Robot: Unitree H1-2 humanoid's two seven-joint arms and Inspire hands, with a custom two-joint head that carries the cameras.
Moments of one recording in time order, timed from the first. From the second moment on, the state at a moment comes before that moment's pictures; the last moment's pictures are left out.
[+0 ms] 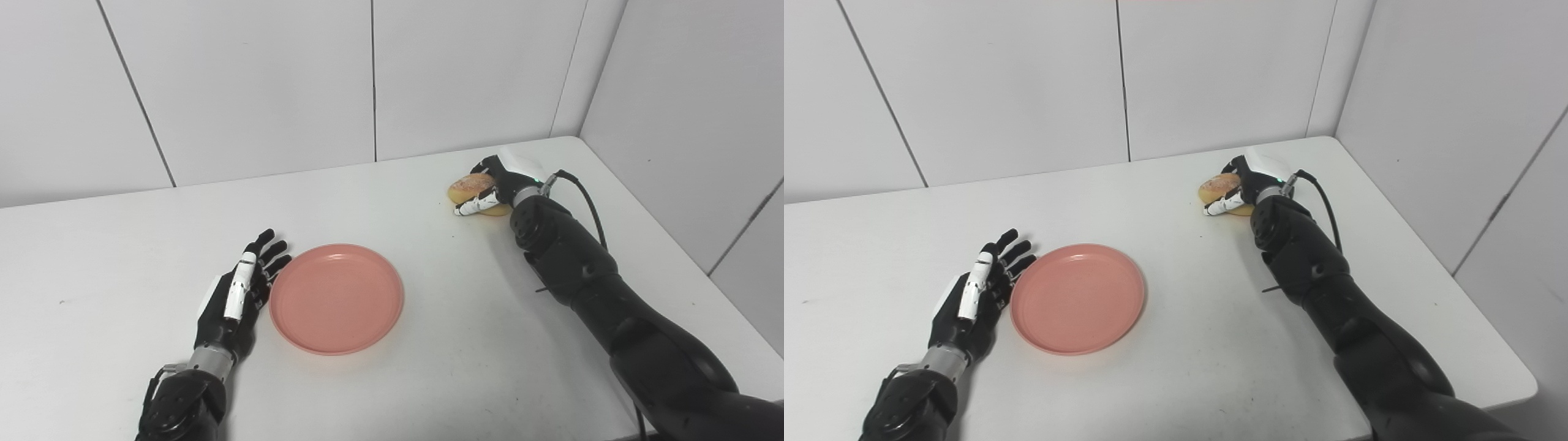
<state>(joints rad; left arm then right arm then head) -0.27 0.06 -0.07 0.11 -0.15 0.26 -0.17 -0.75 -0.39 0.25 0.71 -0.53 0.30 0.01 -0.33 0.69</state>
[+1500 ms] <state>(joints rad) -0.27 0.04 -0.09 0.11 -0.13 0.26 -0.14 -0.67 -0.33 0.29 0.00 -0.59 0.46 0.19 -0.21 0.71</state>
